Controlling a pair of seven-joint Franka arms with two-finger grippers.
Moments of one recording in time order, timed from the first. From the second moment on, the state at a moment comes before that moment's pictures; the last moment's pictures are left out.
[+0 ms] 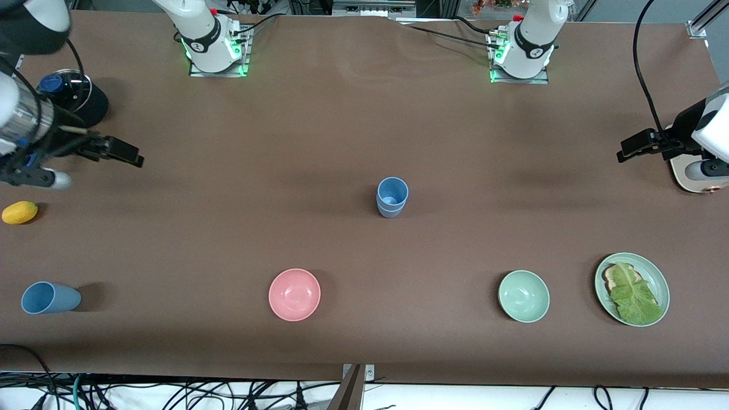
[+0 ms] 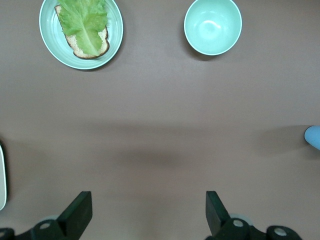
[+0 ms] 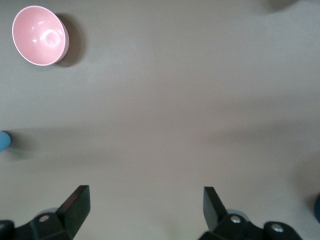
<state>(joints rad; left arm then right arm) 0.04 0.04 0.02 -1.67 -0.04 1.62 -0.02 -0.01 0.10 0.05 -1.54 0.09 1.56 0.20</state>
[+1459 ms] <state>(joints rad) 0.04 0.05 0.02 -1.67 -0.04 1.62 -0.02 -0.03 0.07 0.07 -1.54 0.03 1.49 0.14</state>
